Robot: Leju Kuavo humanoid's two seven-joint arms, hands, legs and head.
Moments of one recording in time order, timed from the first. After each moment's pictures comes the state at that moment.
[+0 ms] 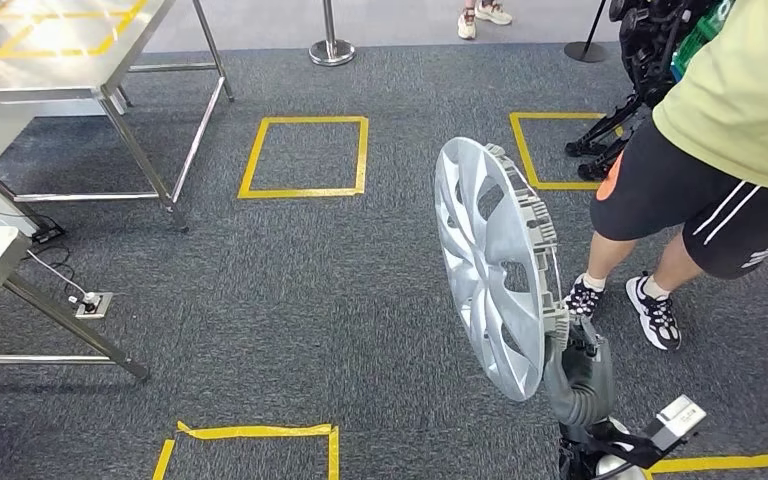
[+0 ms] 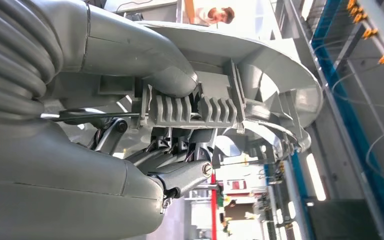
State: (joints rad) left arm -0.09 -0.11 1.17 -0.21 -1.16 -0.19 -0.35; right arm 0.16 0.13 -0.06 -1.64 -0.05 0.41 -0.58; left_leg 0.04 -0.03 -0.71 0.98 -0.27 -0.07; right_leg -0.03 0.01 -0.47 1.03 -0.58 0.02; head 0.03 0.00
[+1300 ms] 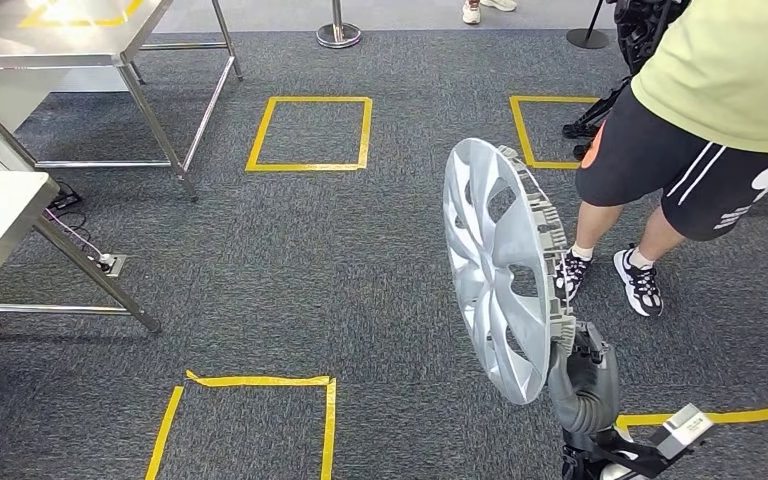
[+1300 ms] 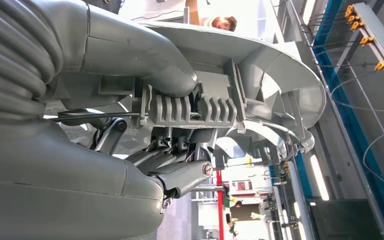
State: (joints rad) left arm -0.09 -0.12 1.17 -0.21 -1.17 -0.17 -0.38; right arm 0.19 0.15 -0.08 -1.66 -0.05 0.41 -0.58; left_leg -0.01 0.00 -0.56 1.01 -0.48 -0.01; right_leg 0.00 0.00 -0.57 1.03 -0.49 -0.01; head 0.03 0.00
